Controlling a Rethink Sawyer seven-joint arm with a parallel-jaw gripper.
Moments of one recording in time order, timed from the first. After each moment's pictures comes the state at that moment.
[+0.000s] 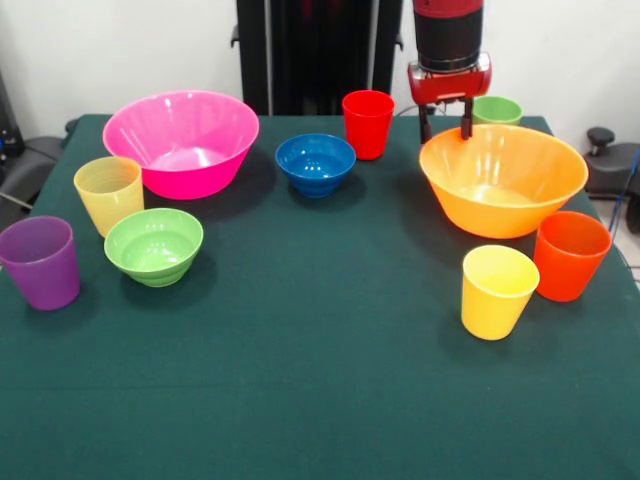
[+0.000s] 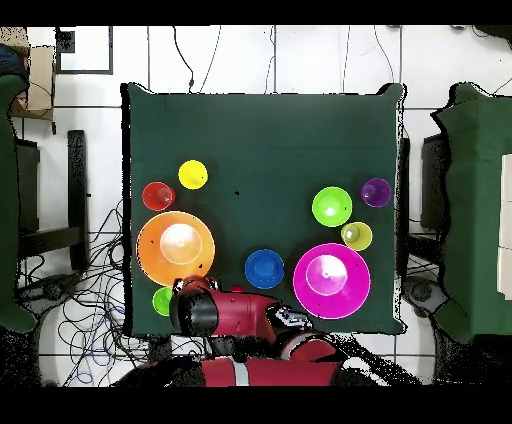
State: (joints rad) arm -0.25 -0.57 0.20 2.25 -0.03 -0.09 1.66
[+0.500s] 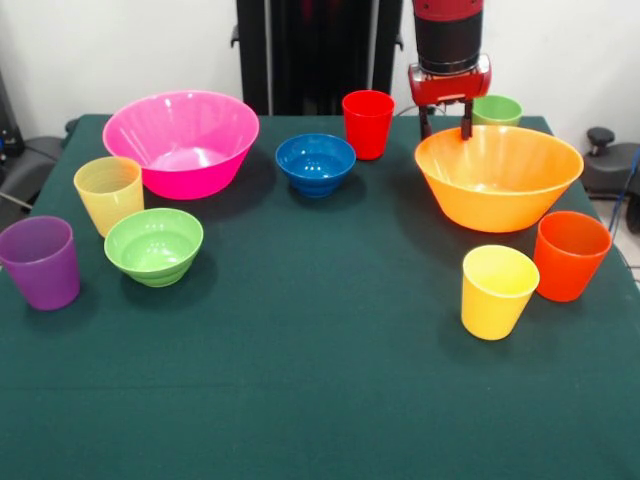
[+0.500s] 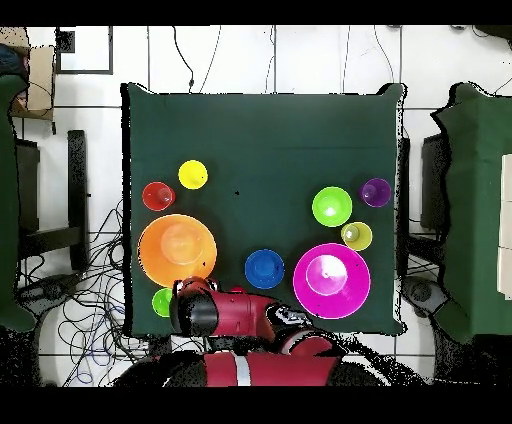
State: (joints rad) arm -0.25 -0.55 0.20 2.25 -0.03 -0.09 1.66
